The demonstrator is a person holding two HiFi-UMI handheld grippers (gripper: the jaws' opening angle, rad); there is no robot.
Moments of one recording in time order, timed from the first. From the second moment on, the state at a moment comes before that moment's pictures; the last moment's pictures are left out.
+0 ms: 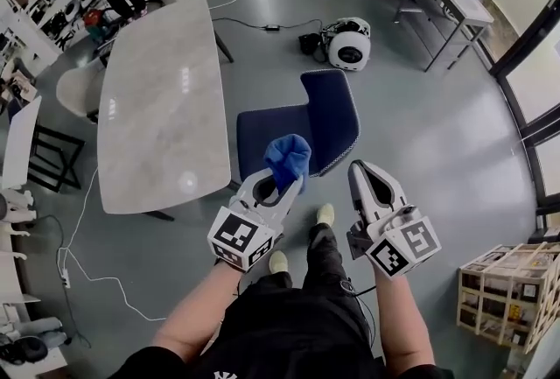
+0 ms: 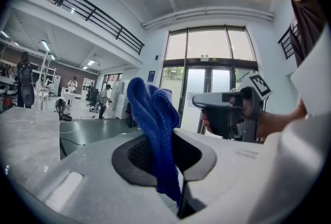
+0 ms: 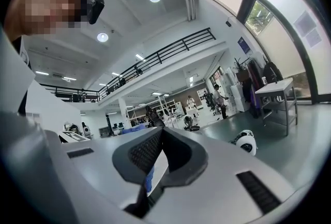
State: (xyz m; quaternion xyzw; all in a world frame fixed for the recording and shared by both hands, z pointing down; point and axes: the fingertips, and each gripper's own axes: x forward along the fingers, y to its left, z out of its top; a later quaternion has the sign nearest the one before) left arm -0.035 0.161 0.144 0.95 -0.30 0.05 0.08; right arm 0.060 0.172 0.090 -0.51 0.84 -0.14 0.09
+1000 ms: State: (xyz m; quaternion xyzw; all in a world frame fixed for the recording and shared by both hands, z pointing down) left arm 0.083 -0.197 0.432 0.93 -0.32 0.17 0.04; right arm 0.153 -0.095 0.296 -0.50 0.84 -0.21 0.05
